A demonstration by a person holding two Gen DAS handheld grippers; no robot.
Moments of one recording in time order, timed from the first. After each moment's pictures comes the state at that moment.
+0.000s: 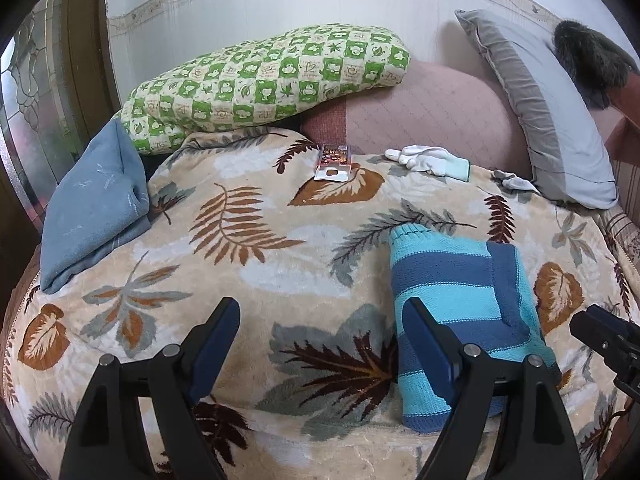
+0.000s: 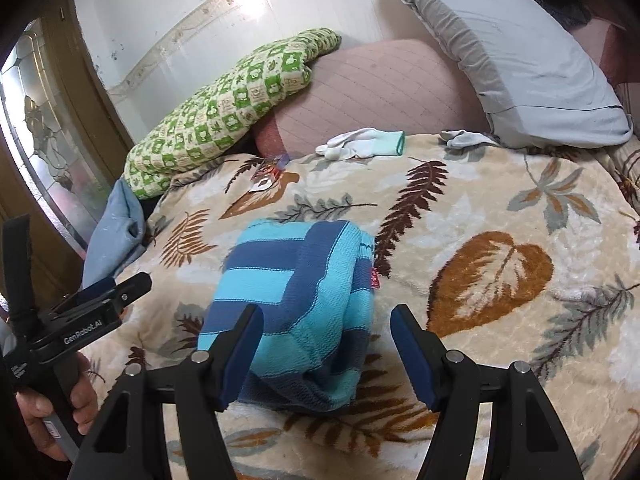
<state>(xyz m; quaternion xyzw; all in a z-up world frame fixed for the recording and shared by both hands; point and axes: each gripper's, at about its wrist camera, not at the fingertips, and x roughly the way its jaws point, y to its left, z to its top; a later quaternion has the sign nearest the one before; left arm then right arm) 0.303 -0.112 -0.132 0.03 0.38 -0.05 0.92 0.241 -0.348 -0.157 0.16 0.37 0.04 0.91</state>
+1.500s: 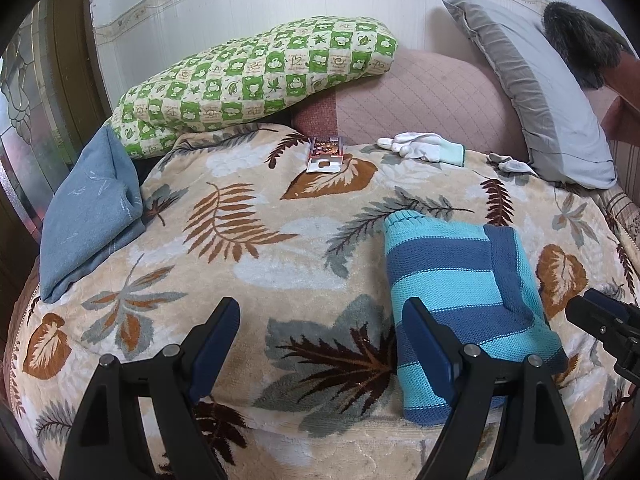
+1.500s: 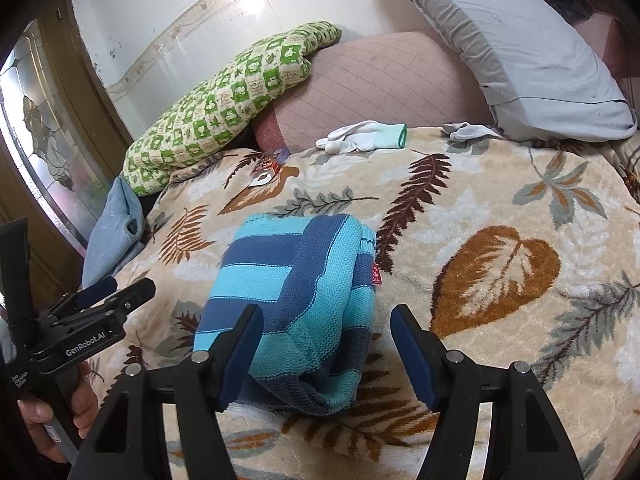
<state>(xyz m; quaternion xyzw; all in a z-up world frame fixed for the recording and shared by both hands) 0.302 -0.119 -0.135 0.05 0.39 -0.06 0.92 0.246 -0.347 -0.165 0.16 0.38 0.04 0.91</state>
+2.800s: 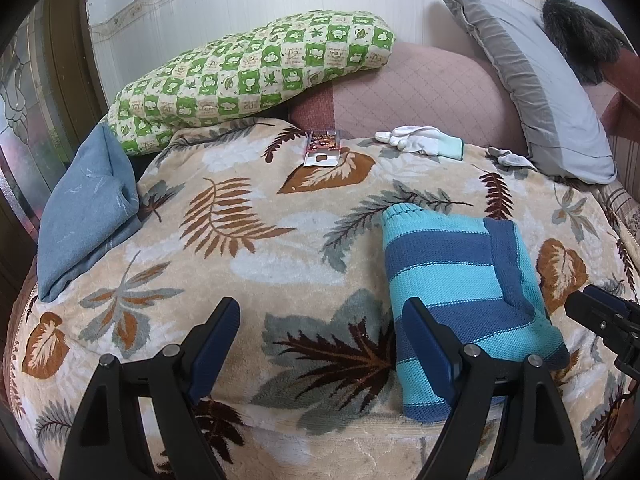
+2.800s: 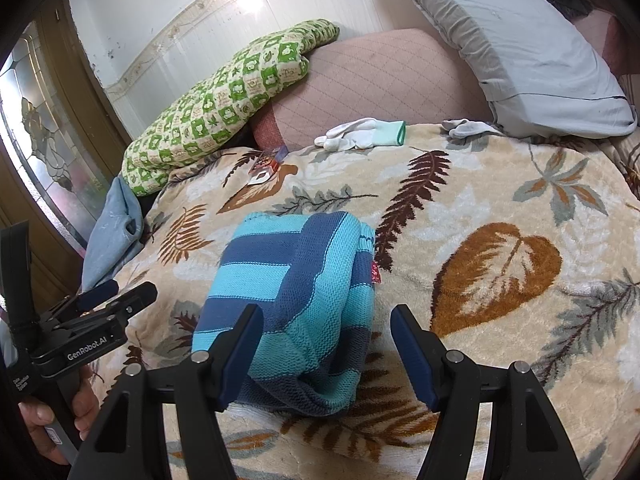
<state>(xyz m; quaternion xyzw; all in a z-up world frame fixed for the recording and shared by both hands) 0.303 -0.120 -0.138 0.06 0.40 -0.07 0.91 0.248 -0.348 -0.168 0.16 0.38 0.04 0.91</state>
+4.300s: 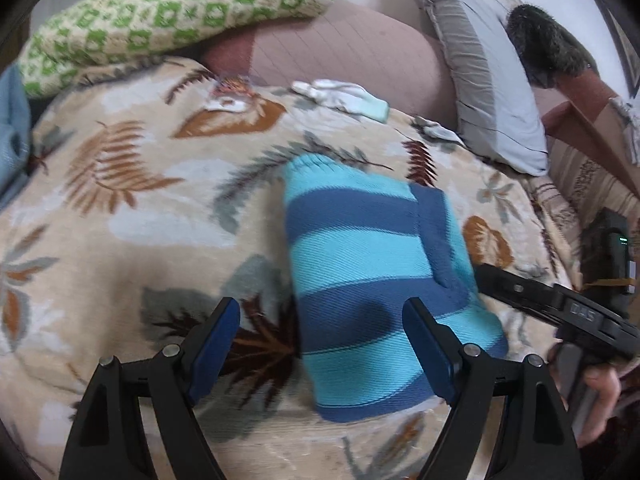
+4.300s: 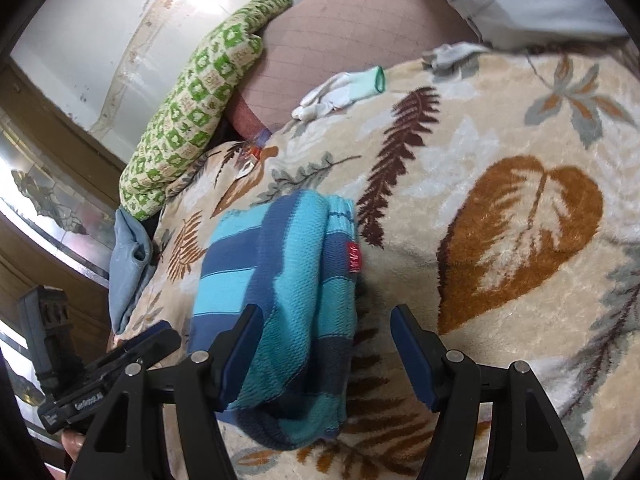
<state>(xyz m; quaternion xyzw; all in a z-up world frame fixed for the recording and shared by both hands) 0.329 -0.139 -0.177 -0.04 0.48 -0.24 0.84 0.284 -0.388 -0.221 0.31 0.43 0.08 0.85</state>
